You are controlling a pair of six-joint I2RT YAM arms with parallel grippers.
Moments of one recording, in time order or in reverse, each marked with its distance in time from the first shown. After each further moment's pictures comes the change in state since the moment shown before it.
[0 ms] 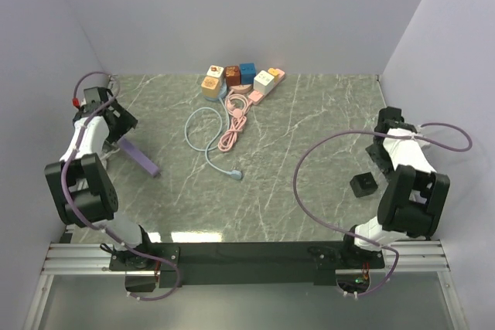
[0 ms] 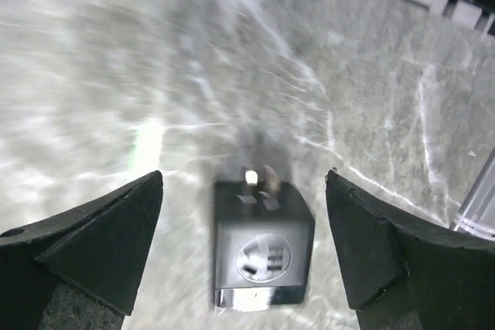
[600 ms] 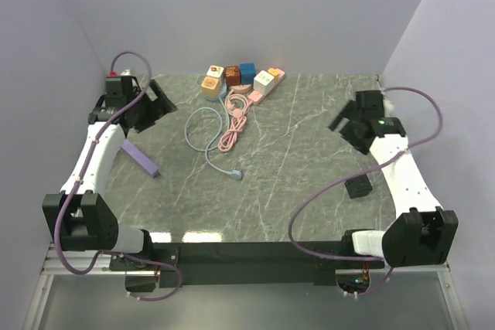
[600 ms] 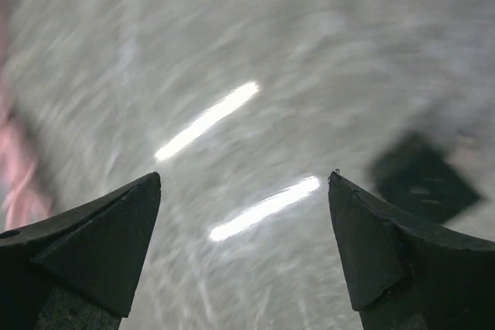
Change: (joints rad) left arm -0.234 -0.254 0.047 -0.010 0.292 0.015; right arm 0.267 -0.267 0.135 0.016 -0.303 -0.195
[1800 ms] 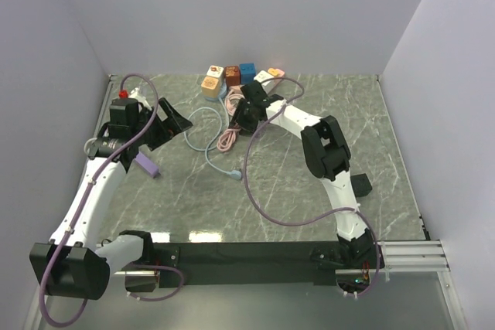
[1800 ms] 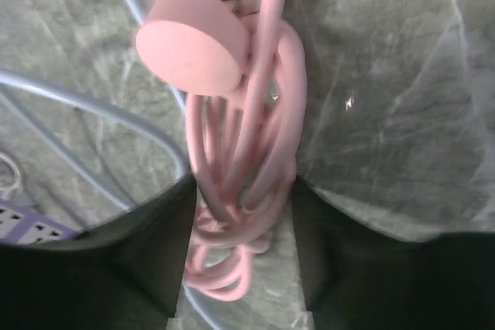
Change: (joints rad) left arm -0.160 -0.307 -0.240 0.072 0.138 -0.099; right arm 0.585 1.054 0.716 0.348 -0.363 0.225
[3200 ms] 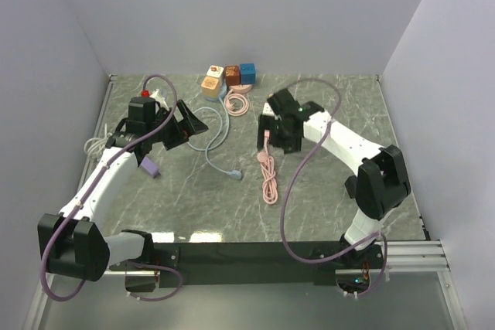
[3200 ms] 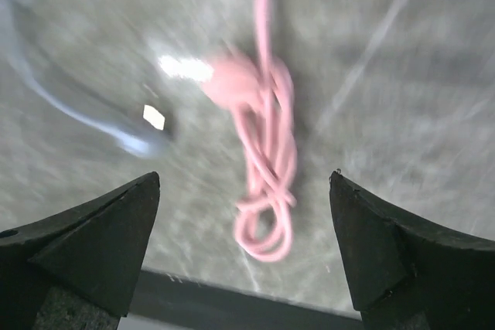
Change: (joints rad) left arm -0.083 0.126 -0.032 0.122 0.083 -0.018; right arm 0.005 -0.617 -0.504 -0.347 0.128 -0.297
